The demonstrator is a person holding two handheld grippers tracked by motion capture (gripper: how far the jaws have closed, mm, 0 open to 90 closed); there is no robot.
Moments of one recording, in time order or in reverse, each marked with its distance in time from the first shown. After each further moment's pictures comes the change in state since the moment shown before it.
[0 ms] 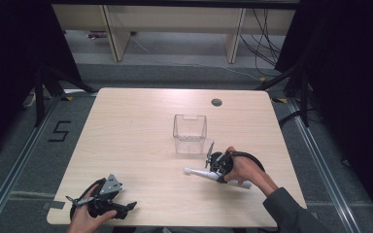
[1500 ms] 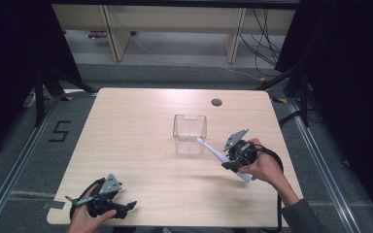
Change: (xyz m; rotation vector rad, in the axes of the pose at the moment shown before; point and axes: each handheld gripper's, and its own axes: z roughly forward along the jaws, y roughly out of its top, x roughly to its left) left arm 0.000 0.000 -0.001 -0.013 0.000 -0.012; right arm -0.006 -0.049 -0.056 -0.425 -0.081 0.176
